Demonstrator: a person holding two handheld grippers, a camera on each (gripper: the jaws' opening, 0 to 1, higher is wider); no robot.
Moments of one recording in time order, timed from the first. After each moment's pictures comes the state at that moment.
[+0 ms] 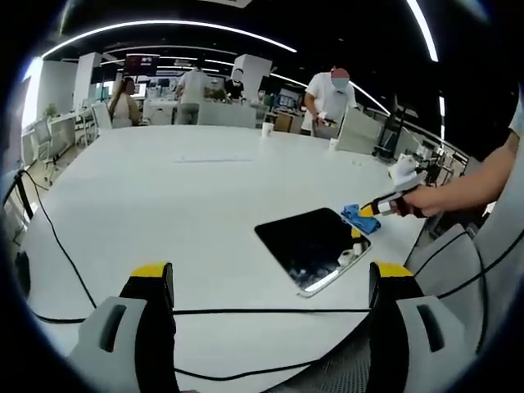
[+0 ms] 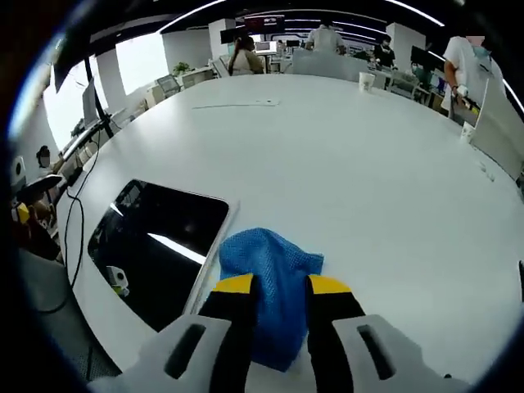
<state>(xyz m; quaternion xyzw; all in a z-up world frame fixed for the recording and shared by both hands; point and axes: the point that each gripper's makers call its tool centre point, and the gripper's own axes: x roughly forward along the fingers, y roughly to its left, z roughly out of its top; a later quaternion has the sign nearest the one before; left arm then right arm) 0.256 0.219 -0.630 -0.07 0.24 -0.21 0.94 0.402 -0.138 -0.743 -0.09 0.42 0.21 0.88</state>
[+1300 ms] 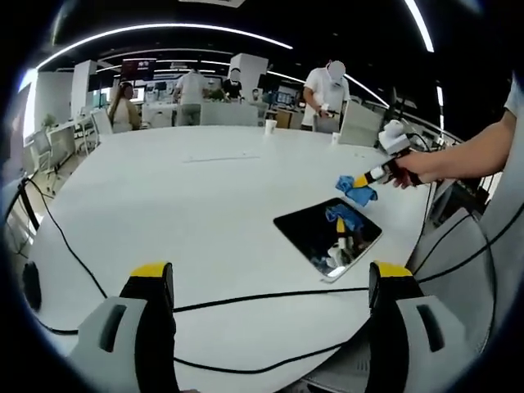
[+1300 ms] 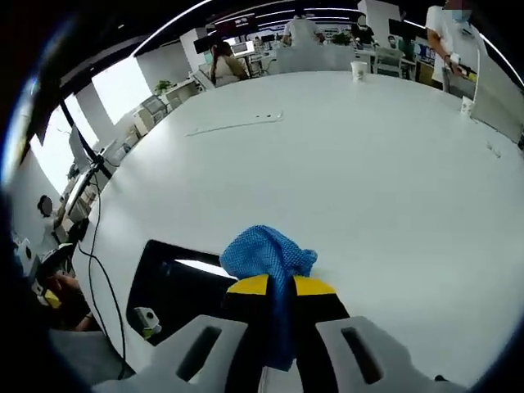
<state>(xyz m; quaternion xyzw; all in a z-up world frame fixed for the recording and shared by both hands) 0.255 0.249 -0.636 -0.04 0.24 -0.22 0.94 0.432 -0.070 -0.703 0.00 0.45 0.19 0.87</state>
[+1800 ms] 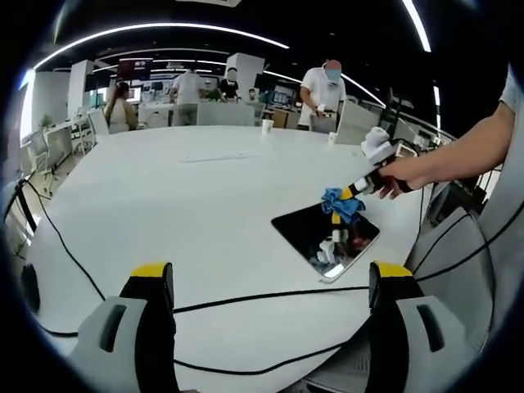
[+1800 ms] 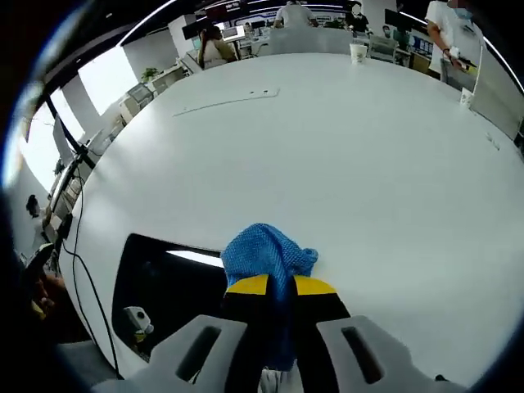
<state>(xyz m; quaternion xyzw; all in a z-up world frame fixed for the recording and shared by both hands) 0.255 0.251 -0.636 -0.04 0.24 -0.22 0.94 0.431 -0.053 -0.737 -0.02 0.48 0.16 0.86</state>
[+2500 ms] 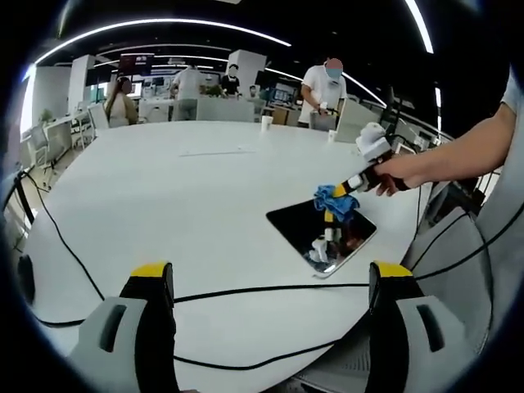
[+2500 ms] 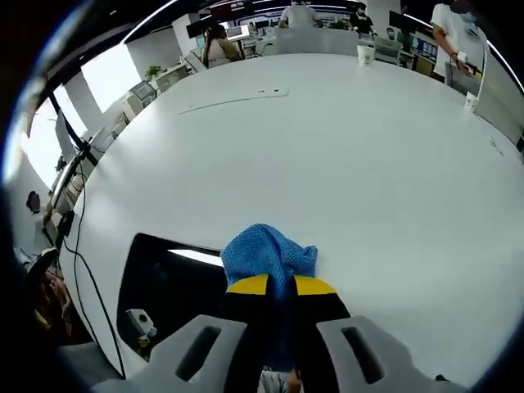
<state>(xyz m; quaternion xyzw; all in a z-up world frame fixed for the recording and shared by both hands) 0.250 0.244 -0.645 -0.05 0.25 -0.22 0.94 0.427 -0.031 -0.735 -0.03 0.48 0.17 0.86</state>
